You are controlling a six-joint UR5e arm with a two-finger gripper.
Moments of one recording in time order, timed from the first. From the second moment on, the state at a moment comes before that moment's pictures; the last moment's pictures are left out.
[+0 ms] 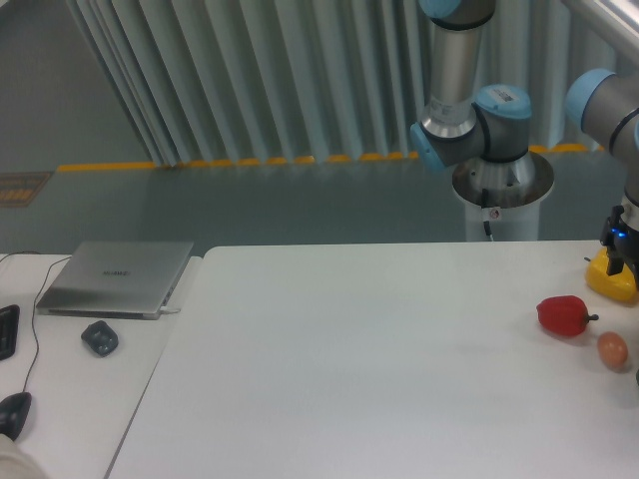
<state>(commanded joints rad) 2.60 -1.85 -1.46 -1.44 1.58 1.70</state>
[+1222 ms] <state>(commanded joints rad) 2.55 -1.79 -1.58 -1.32 1.56 1.74</state>
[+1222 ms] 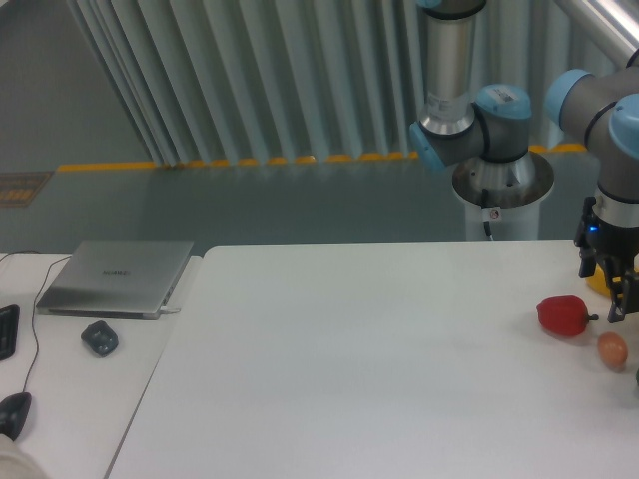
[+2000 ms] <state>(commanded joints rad) 2.39 -1.80 -1.69 -1.33 1.89 2.04</state>
